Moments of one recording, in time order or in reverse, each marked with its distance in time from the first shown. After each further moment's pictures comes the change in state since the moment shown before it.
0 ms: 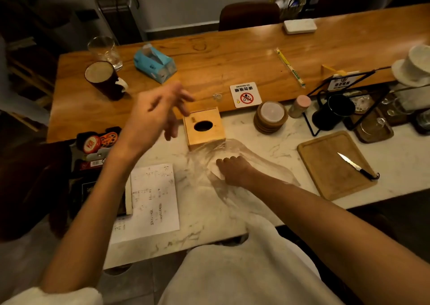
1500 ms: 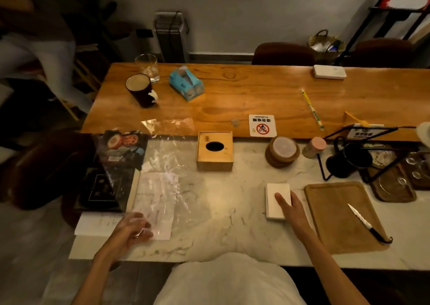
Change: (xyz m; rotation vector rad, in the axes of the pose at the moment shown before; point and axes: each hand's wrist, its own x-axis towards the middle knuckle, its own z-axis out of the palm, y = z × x) left_hand -0.204 -0.222 0.026 -0.557 0.435 -0.978; right_hand -0.047 0.142 0.091 1.462 0.409 0.372
